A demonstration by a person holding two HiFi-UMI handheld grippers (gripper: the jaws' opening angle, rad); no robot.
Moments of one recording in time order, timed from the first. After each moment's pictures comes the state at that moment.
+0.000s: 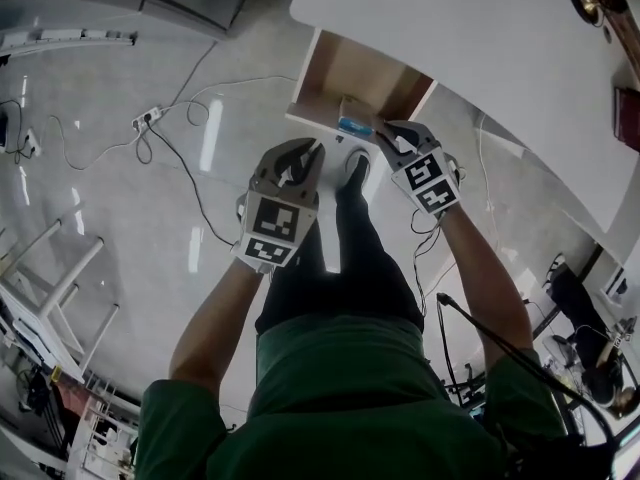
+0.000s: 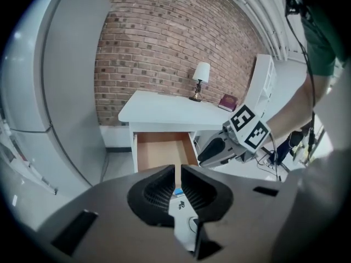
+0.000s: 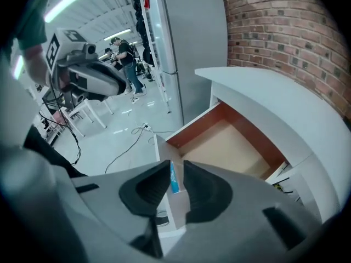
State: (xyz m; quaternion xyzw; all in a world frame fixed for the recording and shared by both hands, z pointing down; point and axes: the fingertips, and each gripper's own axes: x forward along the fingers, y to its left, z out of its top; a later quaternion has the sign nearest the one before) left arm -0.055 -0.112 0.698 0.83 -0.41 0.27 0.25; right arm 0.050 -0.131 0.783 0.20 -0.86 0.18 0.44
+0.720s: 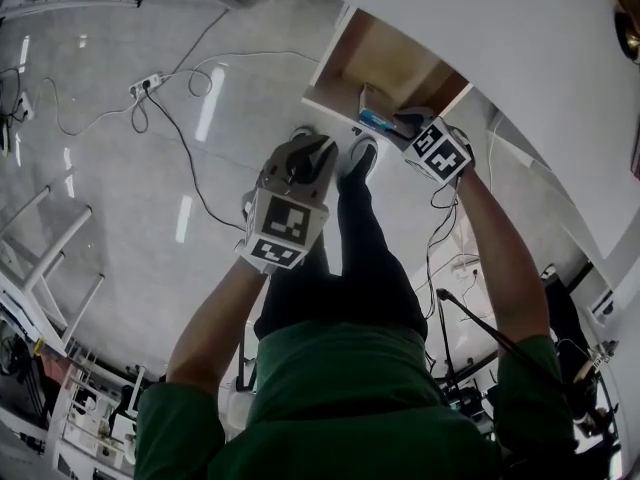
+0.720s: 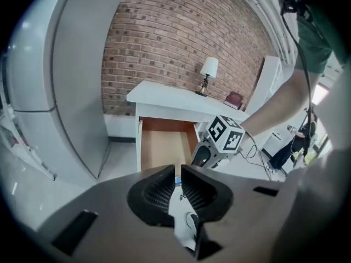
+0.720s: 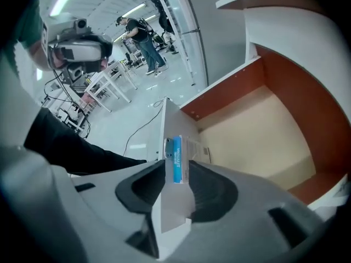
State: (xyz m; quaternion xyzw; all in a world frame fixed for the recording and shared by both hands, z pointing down) left arm -0.072 -0.099 0.743 0.82 -0.42 0.28 0.28; right arm 0.042 -0.115 0.890 0.02 -0.82 0.20 0.54
